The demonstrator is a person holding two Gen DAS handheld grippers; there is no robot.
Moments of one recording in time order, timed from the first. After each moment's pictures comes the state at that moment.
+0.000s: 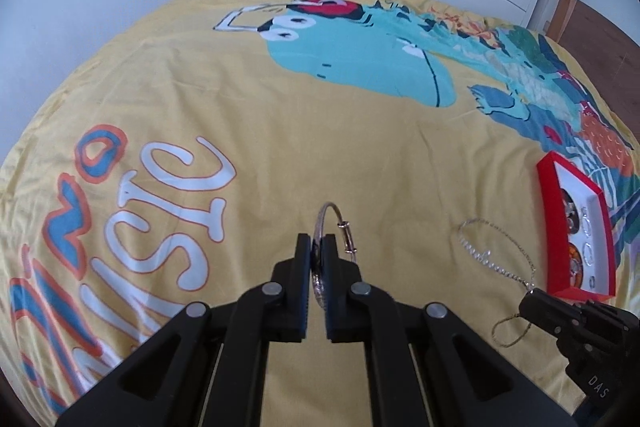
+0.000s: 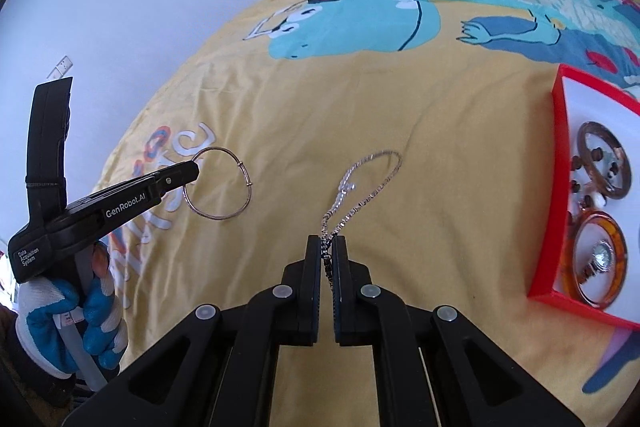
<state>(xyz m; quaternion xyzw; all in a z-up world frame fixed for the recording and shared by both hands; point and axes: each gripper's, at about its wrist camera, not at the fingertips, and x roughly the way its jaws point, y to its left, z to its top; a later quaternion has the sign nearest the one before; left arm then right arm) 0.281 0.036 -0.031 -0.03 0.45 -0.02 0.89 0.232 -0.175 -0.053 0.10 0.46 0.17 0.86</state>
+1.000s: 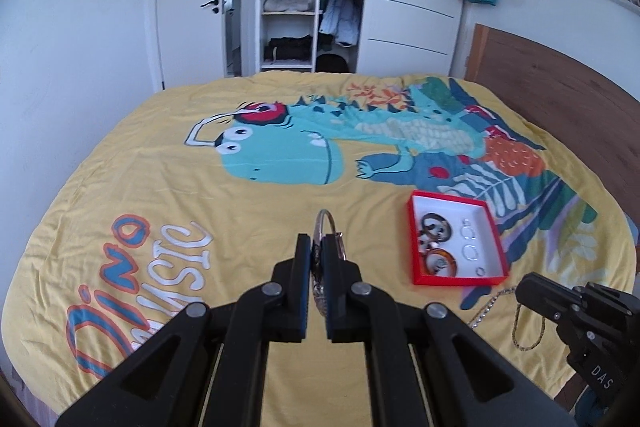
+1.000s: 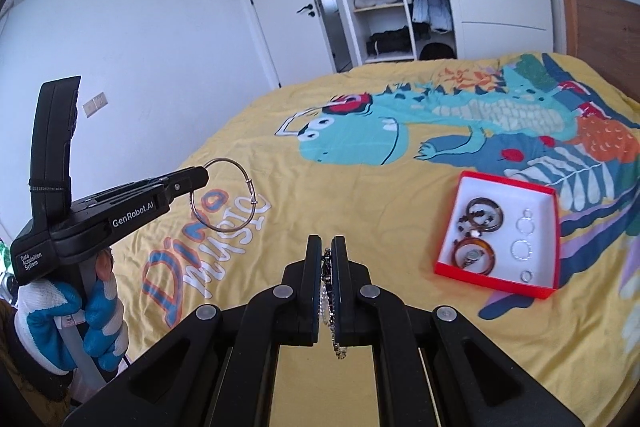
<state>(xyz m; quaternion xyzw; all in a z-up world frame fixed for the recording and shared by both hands) 0.123 -0.037 0.149 0.01 0.32 -0.11 0.94 0.056 -0.224 0.116 0.09 0.32 0.13 0.94</state>
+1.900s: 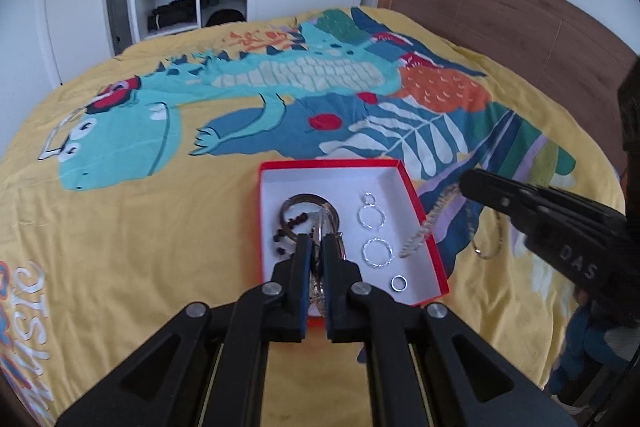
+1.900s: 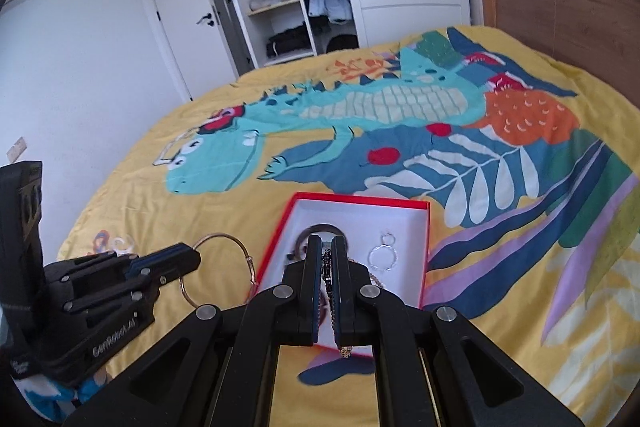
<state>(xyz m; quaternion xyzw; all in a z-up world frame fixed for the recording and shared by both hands) 0.232 -0.271 0.040 0.06 0.40 -0.25 0.88 0.183 -0.425 0.046 0.12 0.35 0.01 0.93</state>
